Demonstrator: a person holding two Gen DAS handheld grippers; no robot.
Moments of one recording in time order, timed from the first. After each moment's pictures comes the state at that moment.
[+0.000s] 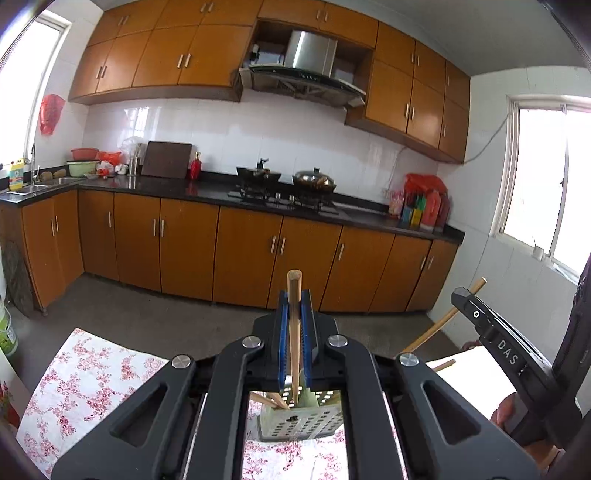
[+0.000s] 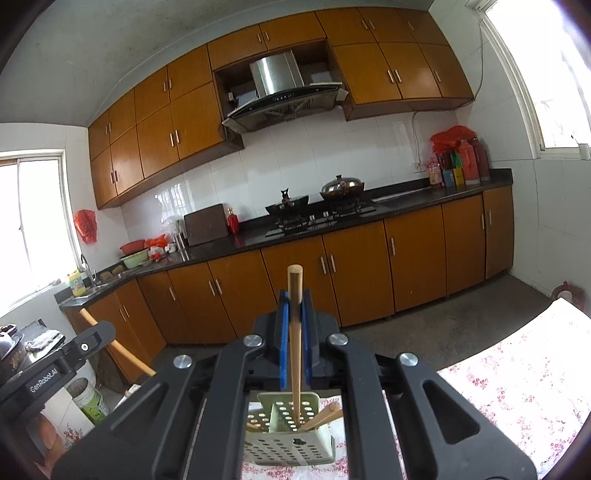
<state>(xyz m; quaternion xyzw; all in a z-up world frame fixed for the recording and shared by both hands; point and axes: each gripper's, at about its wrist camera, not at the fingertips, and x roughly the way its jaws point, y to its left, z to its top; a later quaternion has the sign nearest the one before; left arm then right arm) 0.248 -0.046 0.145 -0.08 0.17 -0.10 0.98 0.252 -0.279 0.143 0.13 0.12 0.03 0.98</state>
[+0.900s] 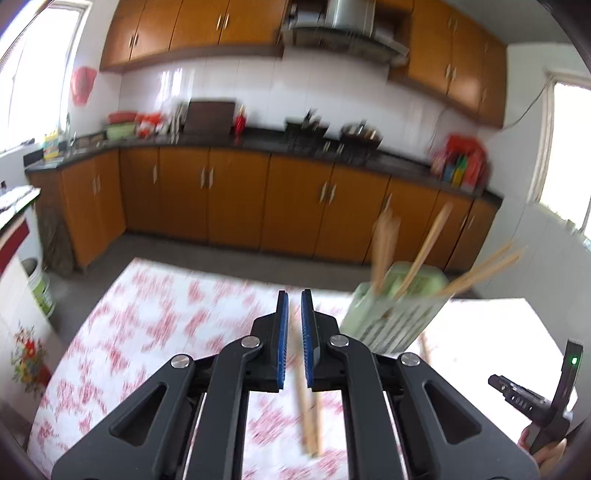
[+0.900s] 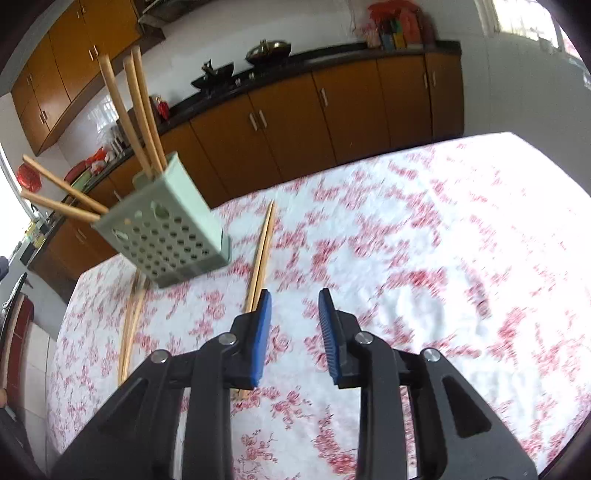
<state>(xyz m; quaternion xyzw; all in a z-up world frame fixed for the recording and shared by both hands) 0.210 0.030 0.063 -0.06 0.27 -0.02 0.96 0.196 -0.334 -0.053 0.19 0.39 -0.03 0.90</state>
